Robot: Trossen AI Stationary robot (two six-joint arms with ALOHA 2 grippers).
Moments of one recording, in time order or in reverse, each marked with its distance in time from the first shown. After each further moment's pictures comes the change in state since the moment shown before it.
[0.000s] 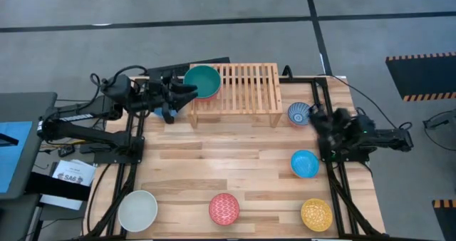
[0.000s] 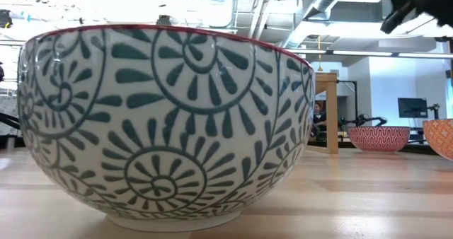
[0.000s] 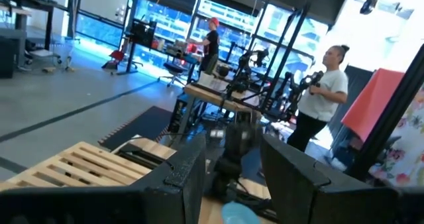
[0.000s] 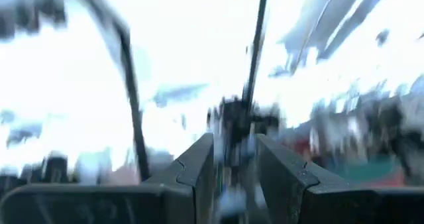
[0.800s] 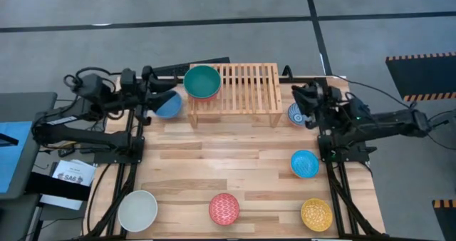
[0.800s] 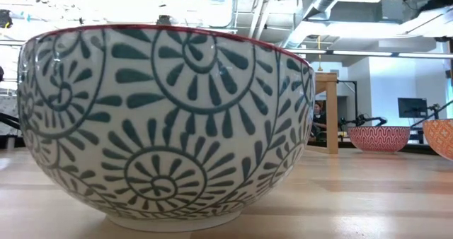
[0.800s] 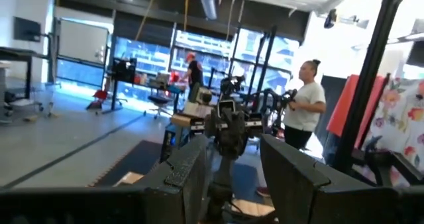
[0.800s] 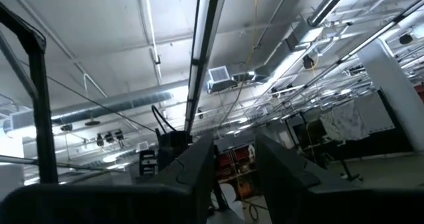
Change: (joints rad) left arm 0.000 -0.165 0.000 -0.031 0.058 0.099; right arm -0.011 0.738 0.477 0.231 0.220 -0.112
